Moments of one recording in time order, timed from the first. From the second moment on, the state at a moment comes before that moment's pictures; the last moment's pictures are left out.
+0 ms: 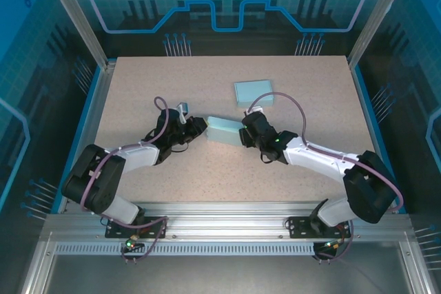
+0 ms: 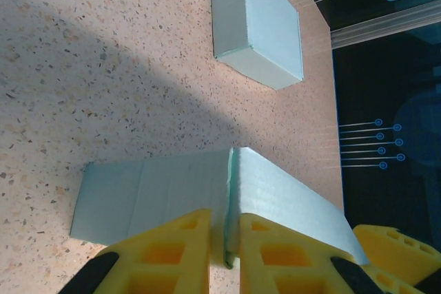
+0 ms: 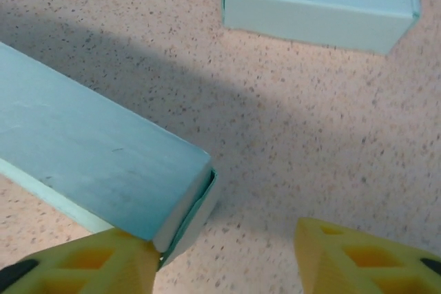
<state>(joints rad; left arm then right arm) -0.37 1.52 0.59 0.44 0.33 -0.99 0.74 1.43 0.87 -0.28 0.36 0.37</state>
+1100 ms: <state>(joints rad) -0.41 1.52 0.61 0.42 0.33 -0.99 0.45 1.52 0.88 -0.16 -0.19 0.64</state>
